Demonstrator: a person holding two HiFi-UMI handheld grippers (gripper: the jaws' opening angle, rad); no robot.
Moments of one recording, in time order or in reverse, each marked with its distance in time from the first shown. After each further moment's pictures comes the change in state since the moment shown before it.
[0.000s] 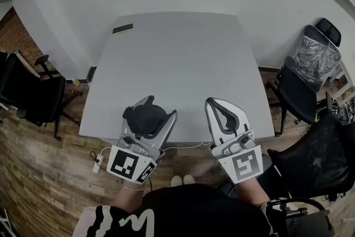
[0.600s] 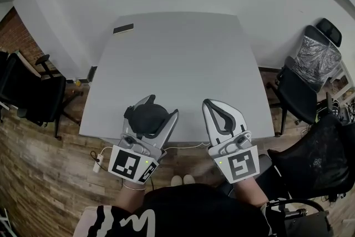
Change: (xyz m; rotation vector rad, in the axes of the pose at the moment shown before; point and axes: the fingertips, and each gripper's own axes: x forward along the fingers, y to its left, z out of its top) left arm 0.003 -0.003 0.005 0.015 -0.010 0.005; right arm 0.003 0.005 -0.010 0.009 0.061 0.002
